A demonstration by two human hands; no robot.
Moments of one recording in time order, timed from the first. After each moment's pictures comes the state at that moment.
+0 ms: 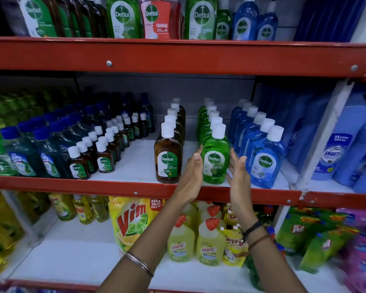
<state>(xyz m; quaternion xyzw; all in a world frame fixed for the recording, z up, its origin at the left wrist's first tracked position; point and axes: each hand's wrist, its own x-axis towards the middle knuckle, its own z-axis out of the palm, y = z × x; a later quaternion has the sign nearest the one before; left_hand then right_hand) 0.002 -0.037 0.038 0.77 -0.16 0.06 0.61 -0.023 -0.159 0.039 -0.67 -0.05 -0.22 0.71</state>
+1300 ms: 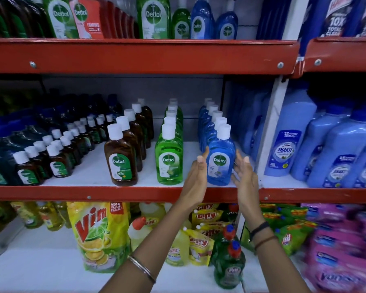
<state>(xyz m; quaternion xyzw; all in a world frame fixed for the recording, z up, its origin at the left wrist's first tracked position) 0.002 -0.171 0.031 0.74 -0.18 0.04 0.65 -0.024 -0.294 0.034 -0.64 -0.04 -0.24 0.73</state>
